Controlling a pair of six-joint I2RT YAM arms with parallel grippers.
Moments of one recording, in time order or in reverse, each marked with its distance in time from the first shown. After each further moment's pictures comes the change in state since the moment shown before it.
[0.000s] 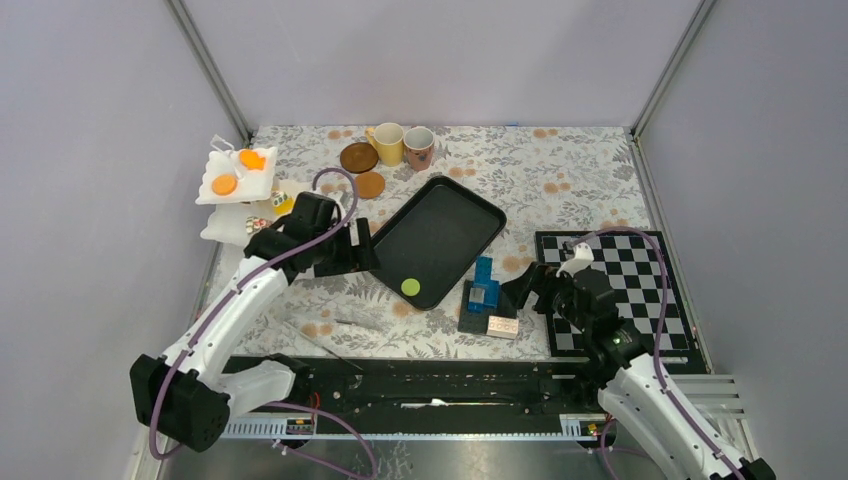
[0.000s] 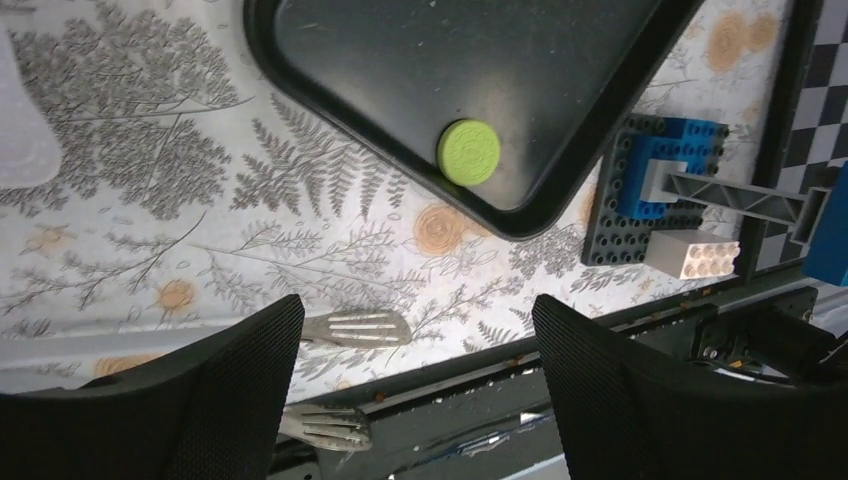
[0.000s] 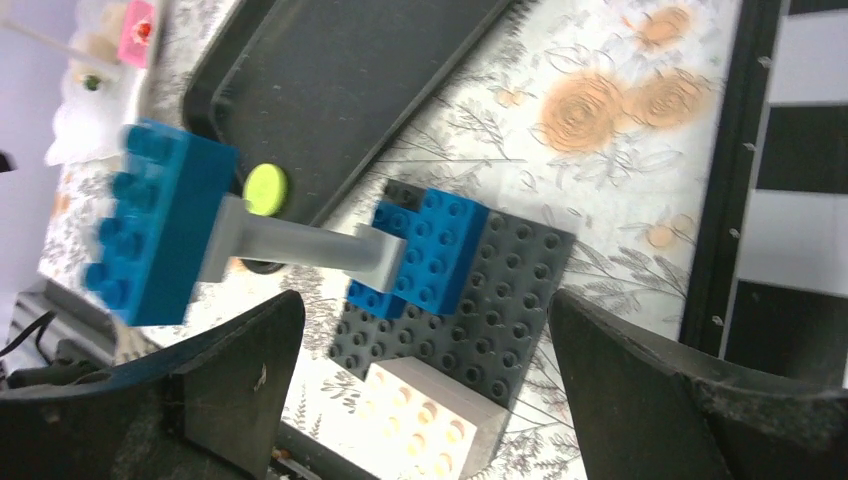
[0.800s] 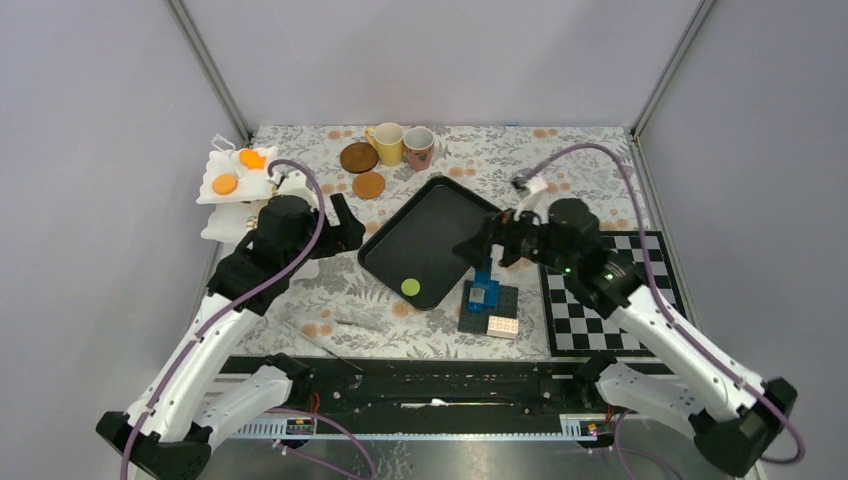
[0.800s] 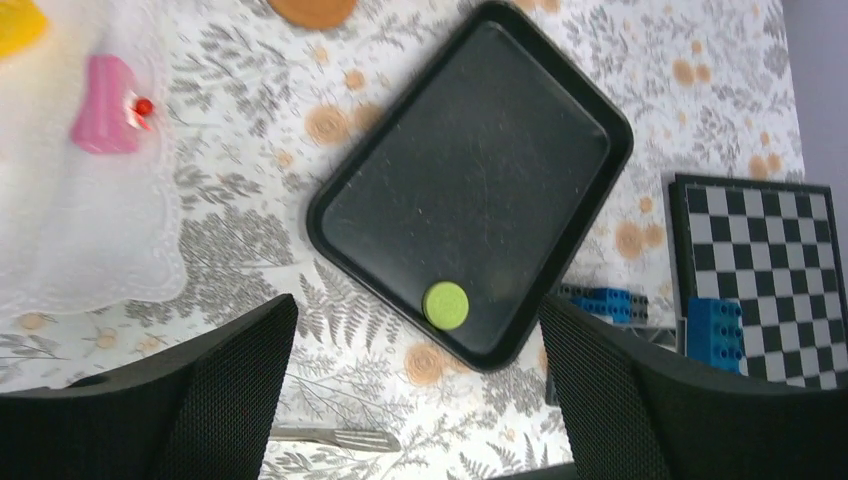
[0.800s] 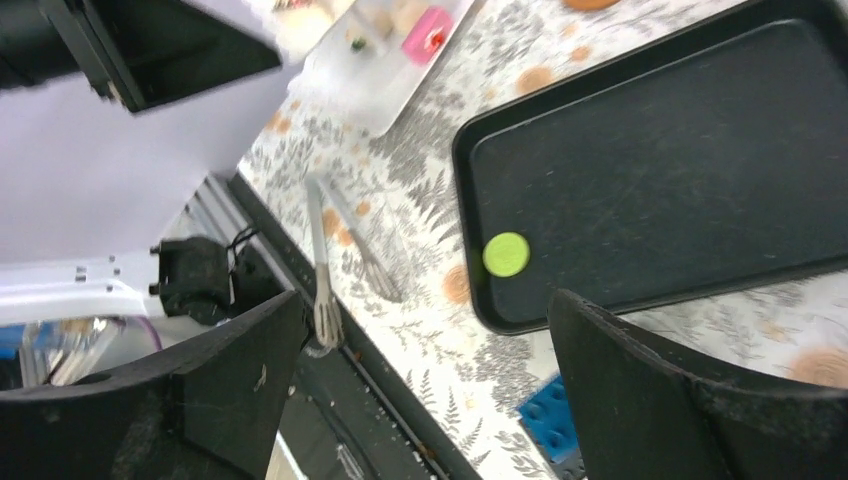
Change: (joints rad) left arm -0.098 -0.213 0.048 0.143 -0.291 -0.065; right arm 0.175 0.422 0.641 -0.039 -0.215 -0.143
